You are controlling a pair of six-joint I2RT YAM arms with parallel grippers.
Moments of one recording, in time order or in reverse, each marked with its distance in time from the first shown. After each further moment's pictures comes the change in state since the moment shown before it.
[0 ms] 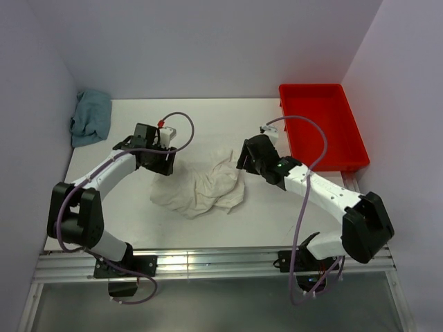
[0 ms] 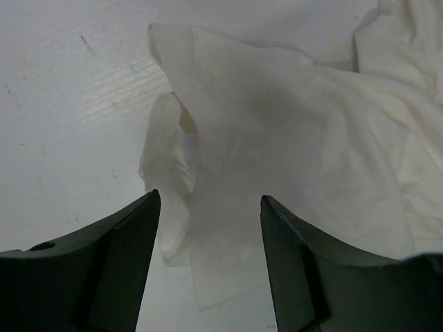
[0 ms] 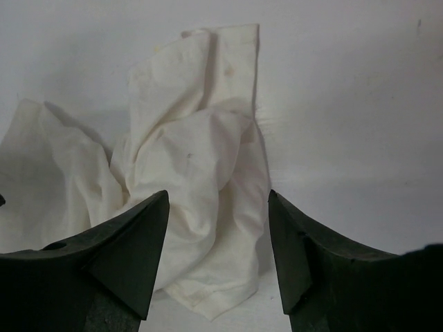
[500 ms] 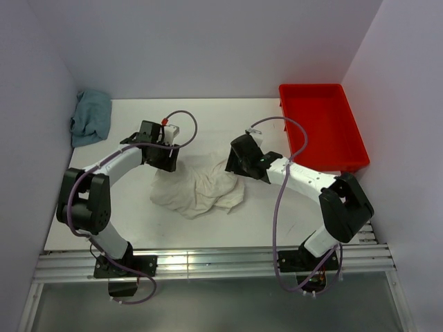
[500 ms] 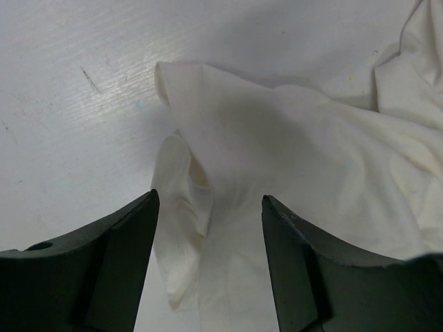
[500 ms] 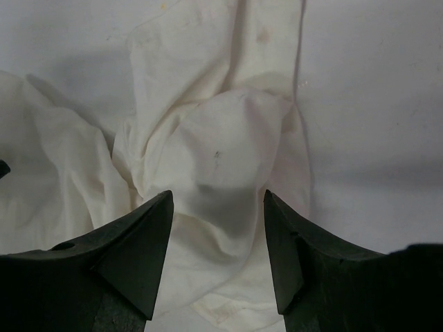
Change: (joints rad) left arm -0.006 0.139 0.054 0.061 -0.015 -0.004; right arm 0.052 0.222 0.098 0.008 -0.058 0.065
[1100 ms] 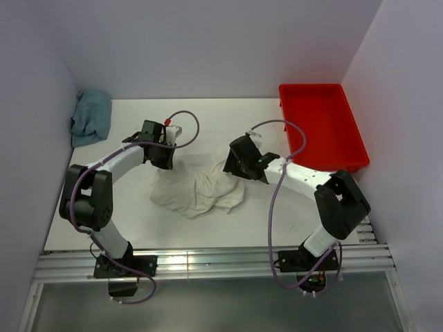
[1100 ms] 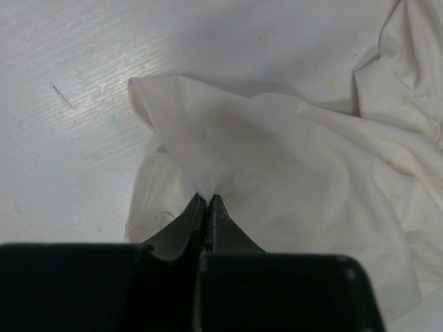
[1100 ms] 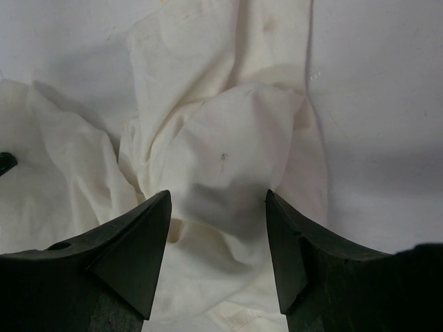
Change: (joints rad) left arm -0.005 0.045 0.019 0.011 0.054 0.000; right arm 0.001 0.033 -0.012 0.035 -0.029 0.073
